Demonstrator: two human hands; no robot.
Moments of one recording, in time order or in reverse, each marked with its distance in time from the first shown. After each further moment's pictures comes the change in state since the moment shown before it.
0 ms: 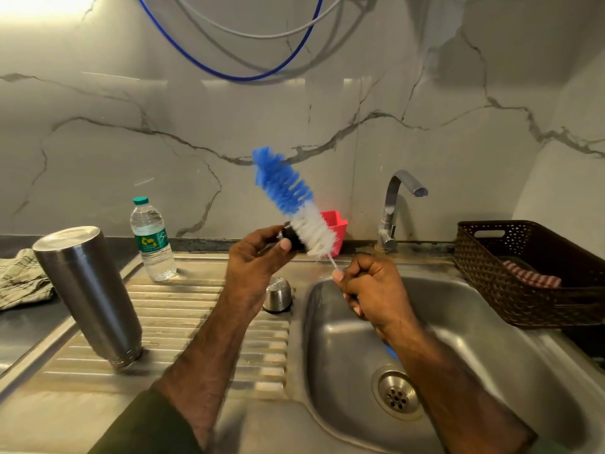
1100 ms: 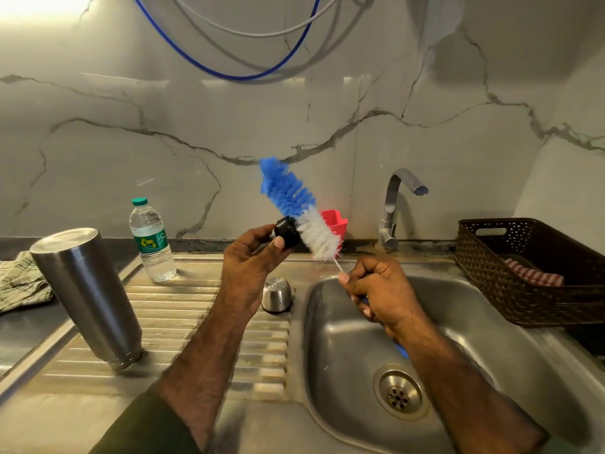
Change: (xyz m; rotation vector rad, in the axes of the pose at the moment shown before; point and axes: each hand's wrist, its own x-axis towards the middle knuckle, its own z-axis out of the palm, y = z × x) left_hand 0.003 0.003 -0.007 -0.013 0.042 -0.017; right_hand 0.000 -0.003 -0.012 -0.005 -0.029 0.046
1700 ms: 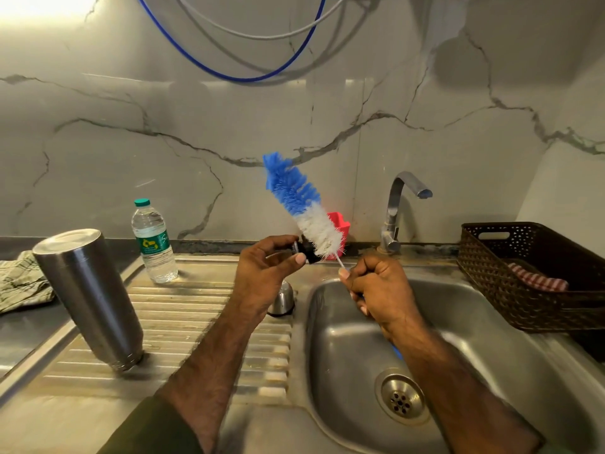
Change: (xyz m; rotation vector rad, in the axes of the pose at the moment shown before) left_hand -0.005 -0.011 0.007 0.247 -0.055 0.026; right_hand 0.008 0.004 0.008 -0.055 0.074 -0.058
